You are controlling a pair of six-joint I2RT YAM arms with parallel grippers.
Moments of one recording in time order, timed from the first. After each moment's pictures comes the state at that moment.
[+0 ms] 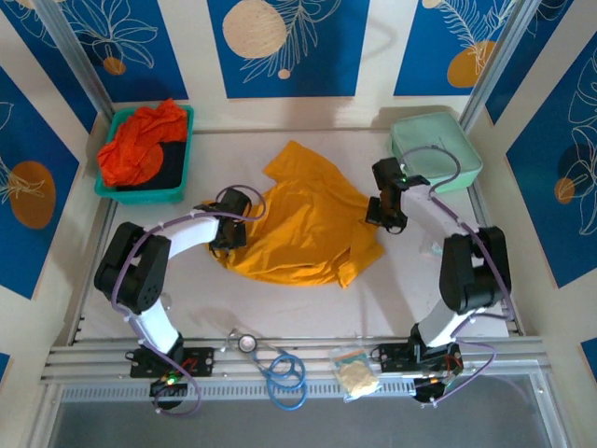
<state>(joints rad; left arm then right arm) -0.43 1.73 0.99 -0.54 -0.19 -0.49 0.27 1.60 1.21 -0.84 0.19 0.44</state>
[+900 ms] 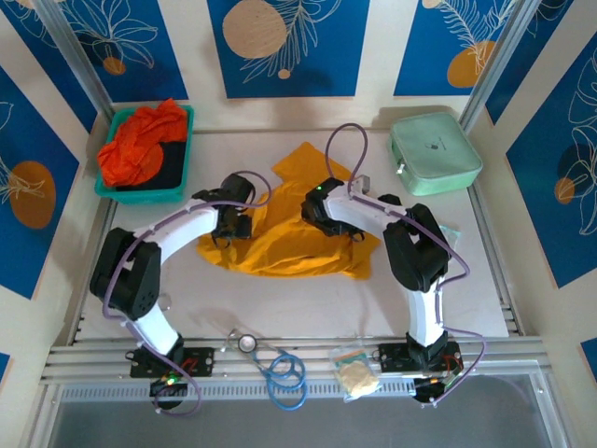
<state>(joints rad) -0.49 1.66 1.18 -0.74 -0.18 -0.42 0.69 1.95 1.50 -1.67 1.14 0.96</state>
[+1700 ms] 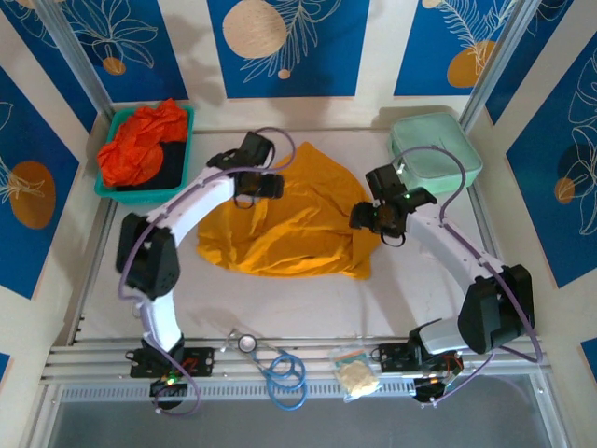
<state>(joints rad) -0.53 1.93 1.70 -0.76 -0.04 -0.30 0.37 1.39 1.09 -0.86 0.04 0.57</state>
